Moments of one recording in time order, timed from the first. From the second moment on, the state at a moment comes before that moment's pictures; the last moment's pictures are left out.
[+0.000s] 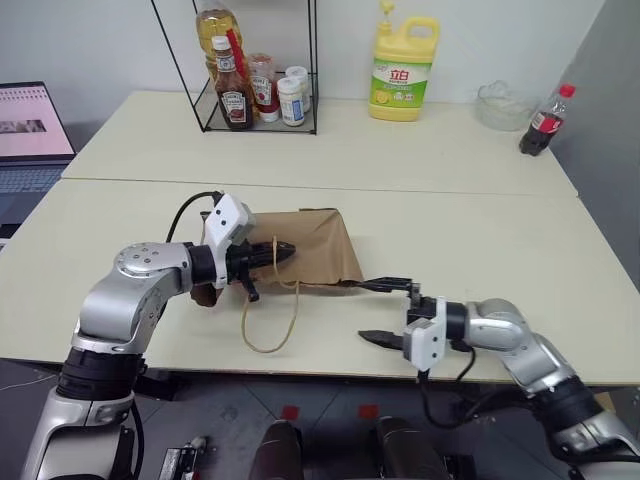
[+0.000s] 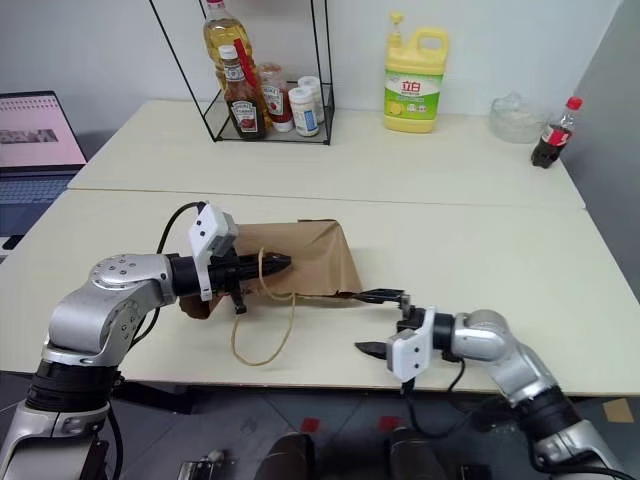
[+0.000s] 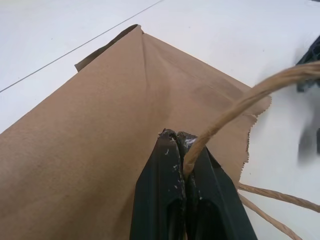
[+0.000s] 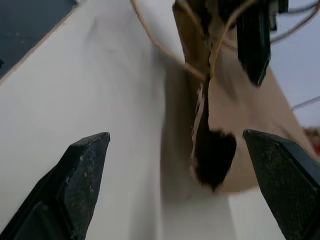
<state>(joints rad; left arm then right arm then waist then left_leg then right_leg) -0.46 0.71 0.01 -0.13 -0.43 0.62 -0.97 -0.36 -0.53 0.35 0.13 -0.27 -0.79 0.74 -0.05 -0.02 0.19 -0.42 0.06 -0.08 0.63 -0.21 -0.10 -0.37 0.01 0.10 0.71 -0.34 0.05</state>
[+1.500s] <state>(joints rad) -0.65 0.69 0.00 0.00 -0.42 0.63 -0.95 -0.69 -0.26 0.59 0.68 -0.58 -0.93 0.31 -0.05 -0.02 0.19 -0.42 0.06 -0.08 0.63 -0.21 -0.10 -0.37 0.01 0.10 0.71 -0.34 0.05</state>
